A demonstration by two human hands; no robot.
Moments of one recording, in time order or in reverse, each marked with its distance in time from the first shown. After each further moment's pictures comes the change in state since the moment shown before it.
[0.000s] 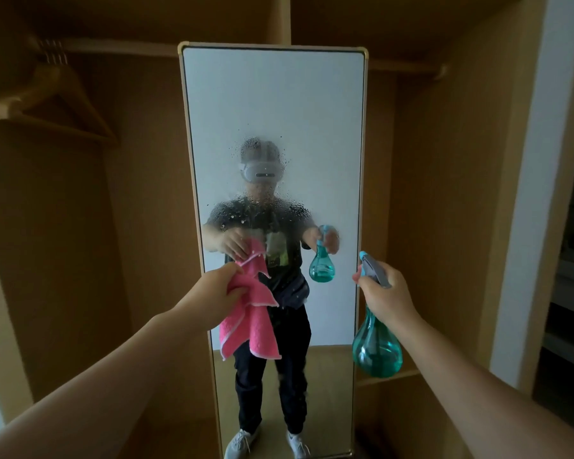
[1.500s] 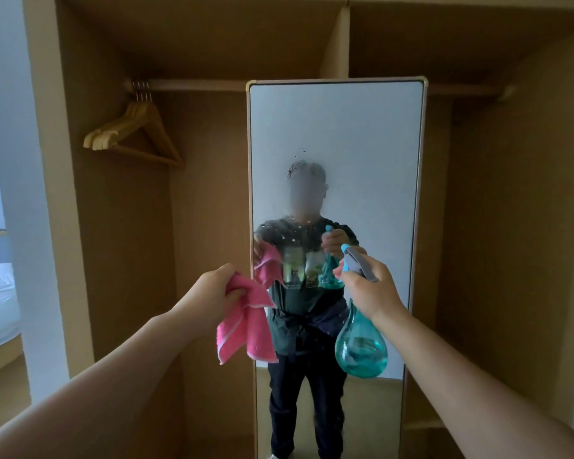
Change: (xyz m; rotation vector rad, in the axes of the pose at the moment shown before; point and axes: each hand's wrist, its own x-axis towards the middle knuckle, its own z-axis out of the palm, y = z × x) left_hand -0.025 -0.034 -0.069 0.025 0.165 -0.121; right_hand 0.003 -0.086 0.080 0.115 -0.176 -0.187
